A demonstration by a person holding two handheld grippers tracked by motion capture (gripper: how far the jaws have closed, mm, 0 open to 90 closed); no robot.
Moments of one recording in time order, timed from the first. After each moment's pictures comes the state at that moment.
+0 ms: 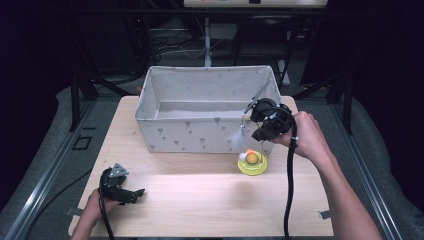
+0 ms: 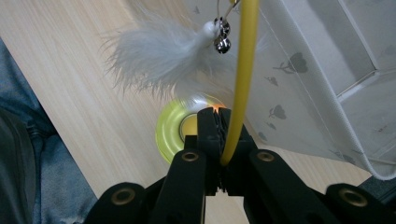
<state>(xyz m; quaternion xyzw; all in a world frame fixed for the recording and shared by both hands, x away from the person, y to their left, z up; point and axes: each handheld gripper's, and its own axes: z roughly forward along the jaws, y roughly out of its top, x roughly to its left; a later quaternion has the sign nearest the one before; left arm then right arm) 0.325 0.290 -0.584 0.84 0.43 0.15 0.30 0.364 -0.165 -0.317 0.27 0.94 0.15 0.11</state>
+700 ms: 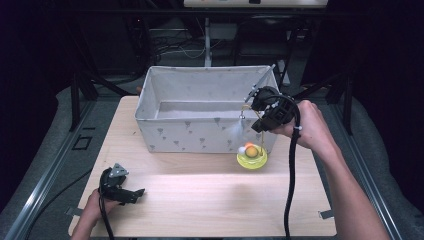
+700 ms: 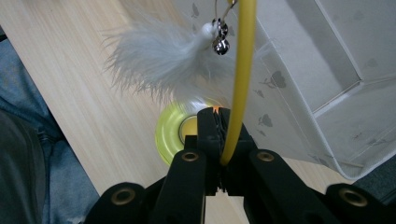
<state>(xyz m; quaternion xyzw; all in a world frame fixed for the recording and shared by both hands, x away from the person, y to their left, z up) 0.325 0.290 -0.584 0.84 0.43 0.15 0.30 0.368 -0.163 -0.289 0.27 0.94 0.17 0.11</state>
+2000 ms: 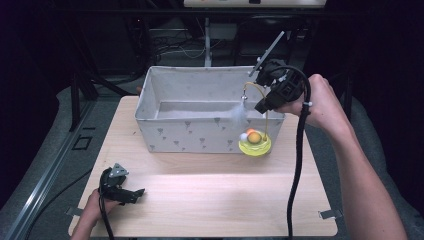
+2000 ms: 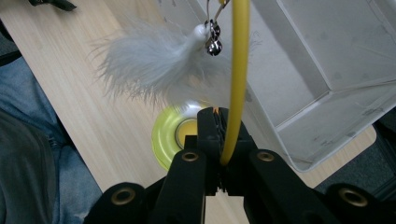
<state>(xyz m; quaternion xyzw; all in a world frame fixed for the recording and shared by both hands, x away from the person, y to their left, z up) 0.325 0.291 -0.584 0.84 0.43 0.15 0.30 0.373 -0.165 -0.231 0.27 0.94 0.18 0.12</state>
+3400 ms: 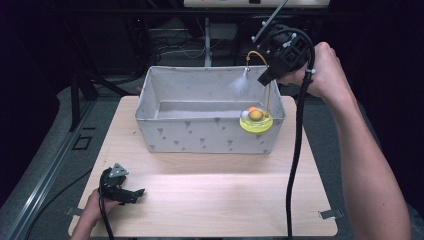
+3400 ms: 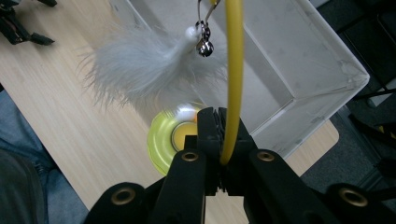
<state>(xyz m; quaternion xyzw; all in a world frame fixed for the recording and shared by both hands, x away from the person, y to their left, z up) 0.325 0.291 -0.584 0.84 0.43 0.15 0.30 0.405 -0.169 -0.186 0.30 0.92 0.19 0.15</state>
